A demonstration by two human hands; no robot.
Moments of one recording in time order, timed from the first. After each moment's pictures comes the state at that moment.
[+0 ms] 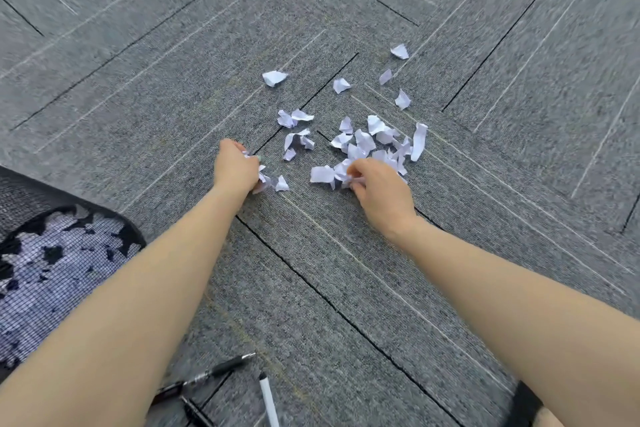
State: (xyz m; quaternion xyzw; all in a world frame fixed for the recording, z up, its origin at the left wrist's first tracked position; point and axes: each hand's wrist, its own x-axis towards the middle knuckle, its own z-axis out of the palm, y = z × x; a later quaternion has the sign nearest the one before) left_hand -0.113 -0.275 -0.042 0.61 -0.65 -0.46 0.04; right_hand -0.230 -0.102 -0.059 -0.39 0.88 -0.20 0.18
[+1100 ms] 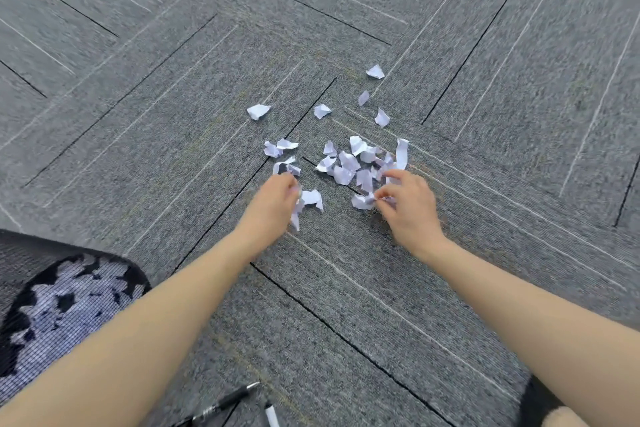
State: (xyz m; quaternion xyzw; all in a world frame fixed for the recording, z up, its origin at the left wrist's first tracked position) left_hand -0.133 -0.235 -0.034 0.35 -0.86 -0.36 -0.08; right_hand -0.261 -0.058 -0.059 -0.31 0.91 -0.22 0.16
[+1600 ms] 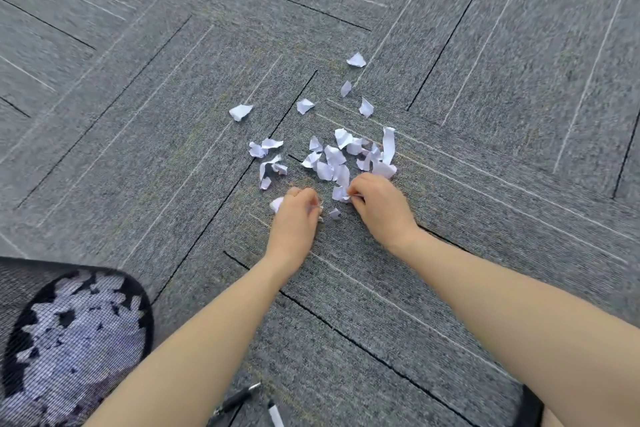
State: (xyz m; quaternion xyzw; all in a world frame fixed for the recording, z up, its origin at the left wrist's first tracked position) left_hand -0.144 -0.180 -0.049 0.34 -0.88 -0.34 -0.01; right_hand -0.250 -0.071 -0.067 -0.38 0.87 -0.25 0.17
